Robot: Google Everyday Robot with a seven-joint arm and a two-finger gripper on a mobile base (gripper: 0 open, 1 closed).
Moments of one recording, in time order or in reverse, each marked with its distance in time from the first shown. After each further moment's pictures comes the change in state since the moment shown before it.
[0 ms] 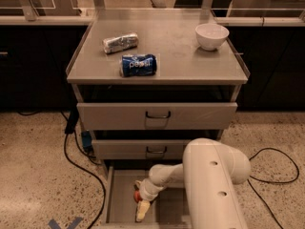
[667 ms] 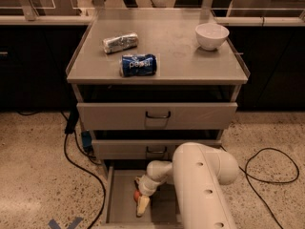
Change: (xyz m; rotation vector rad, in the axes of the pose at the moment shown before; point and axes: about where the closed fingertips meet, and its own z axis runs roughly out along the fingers) arm 0.017 -0.033 0.023 -0.010 0.041 -0.027
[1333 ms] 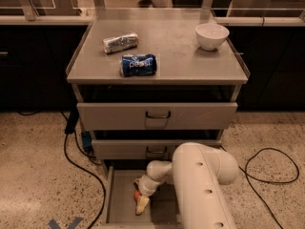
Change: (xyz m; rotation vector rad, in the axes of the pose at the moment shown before) arm 0.001 0.000 0.001 -0.001 0.002 0.002
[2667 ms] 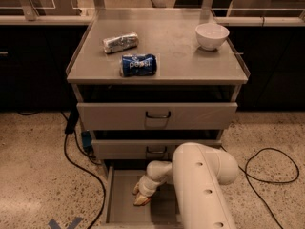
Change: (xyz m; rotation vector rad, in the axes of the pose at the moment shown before) arm 0.000 0.000 0.000 0.000 0.000 0.000
